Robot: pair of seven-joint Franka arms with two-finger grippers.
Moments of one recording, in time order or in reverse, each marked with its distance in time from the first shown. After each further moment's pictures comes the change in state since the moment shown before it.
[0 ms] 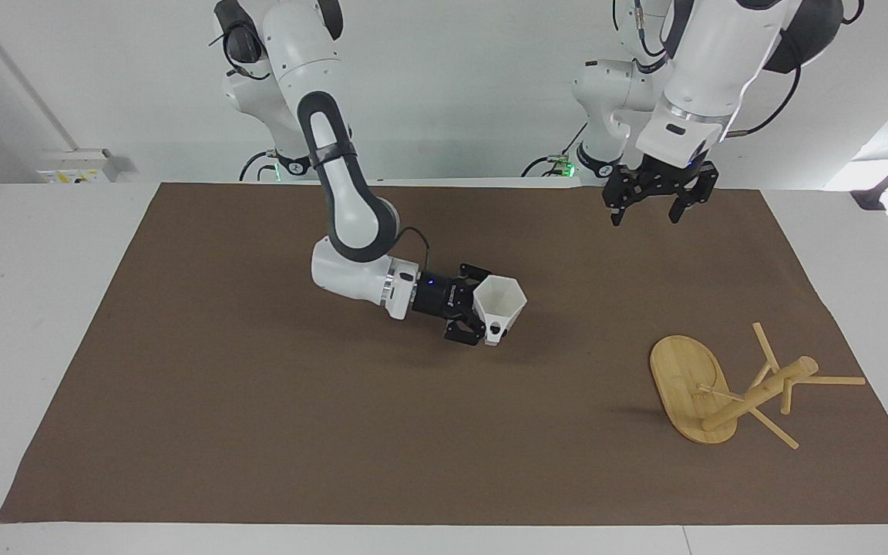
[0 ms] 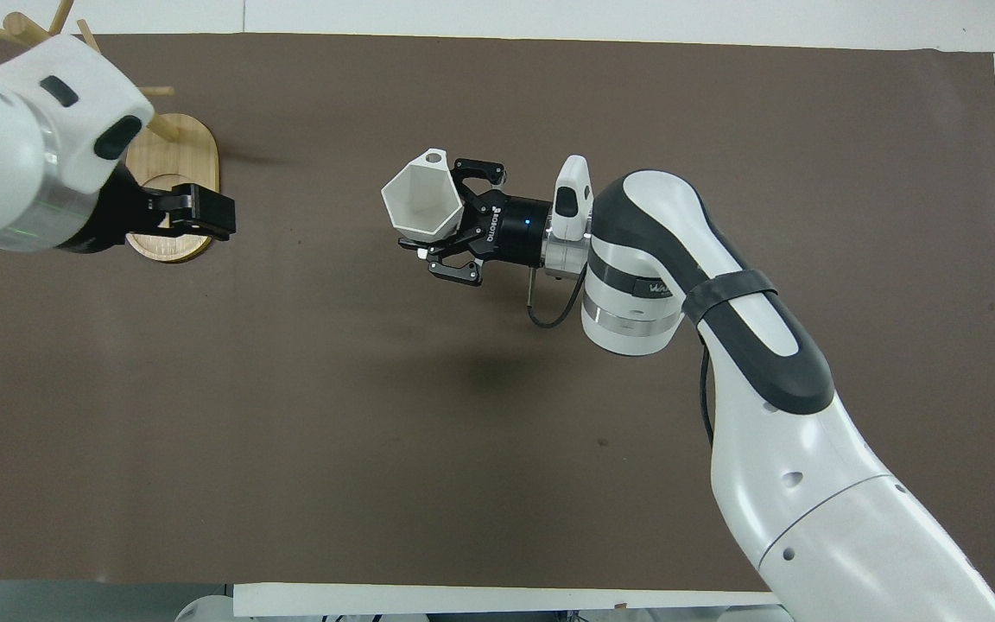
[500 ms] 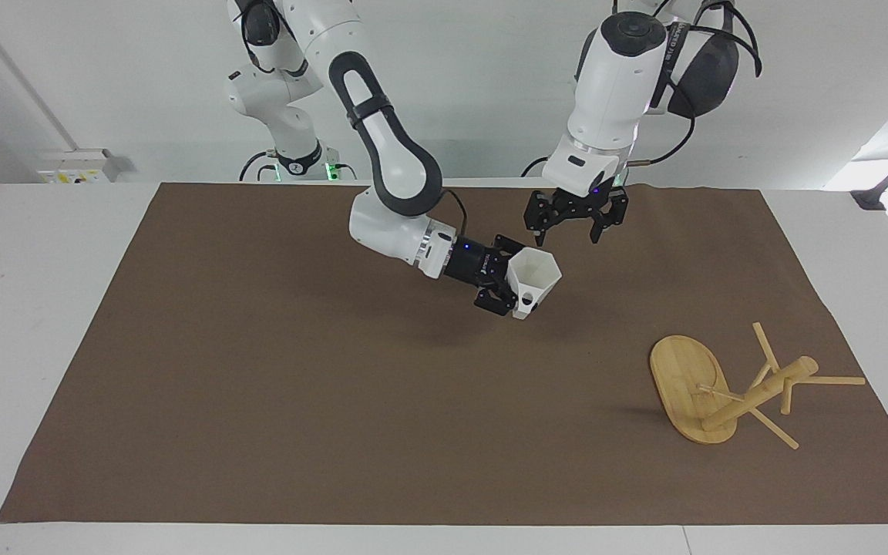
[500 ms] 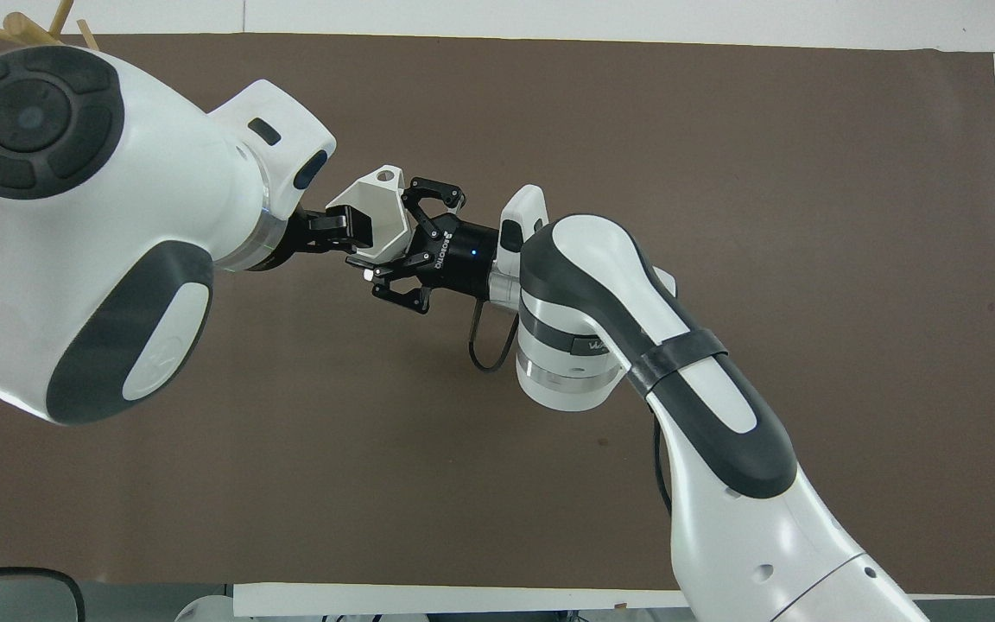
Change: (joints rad) left arm -0.137 0.086 -0.001 -0.012 0.000 0.097 -0.154; right arm 0.132 -0.066 0.000 -0.006 0.085 0.205 0.007
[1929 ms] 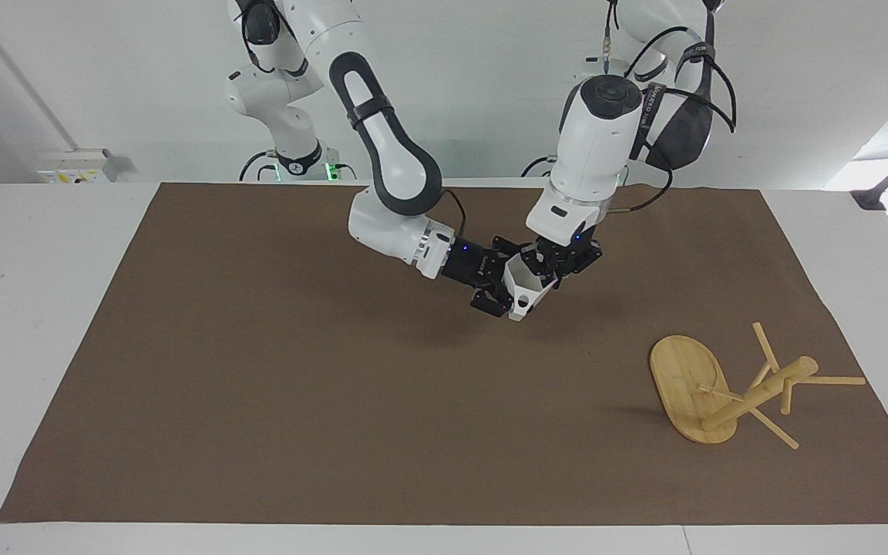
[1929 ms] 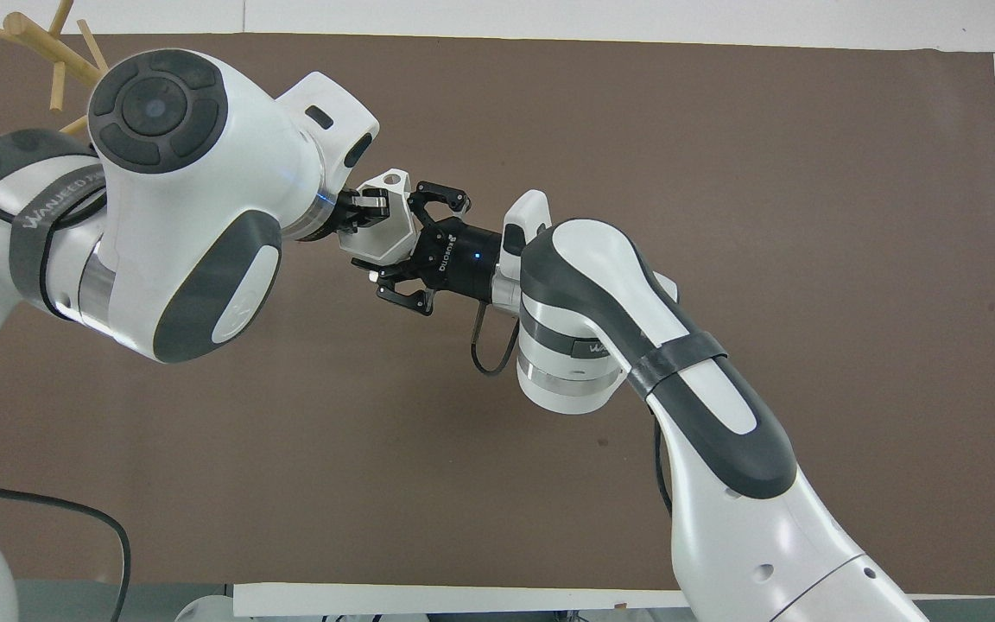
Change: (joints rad) left arm -0.003 0.104 0.010 0.002 0.009 0.137 -0.003; right arm -0.006 0.000 -0.006 -0.011 0.011 0.015 0.001
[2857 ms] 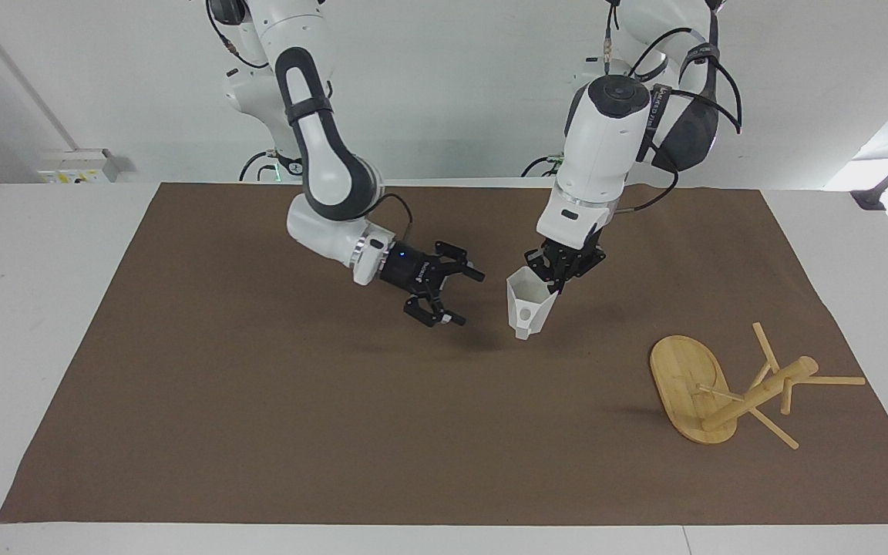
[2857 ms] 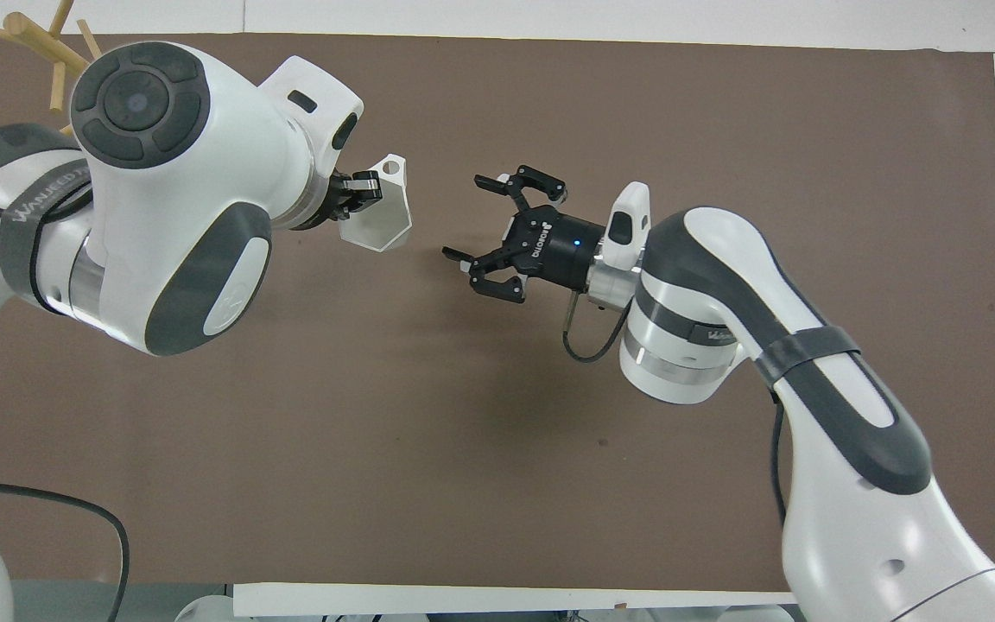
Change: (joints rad) left arm 0.003 0.003 0.022 0.004 0.007 0.026 -0.097; right arm -0.270 -0.154 -0.010 -0.246 -0.188 -0.226 0.004
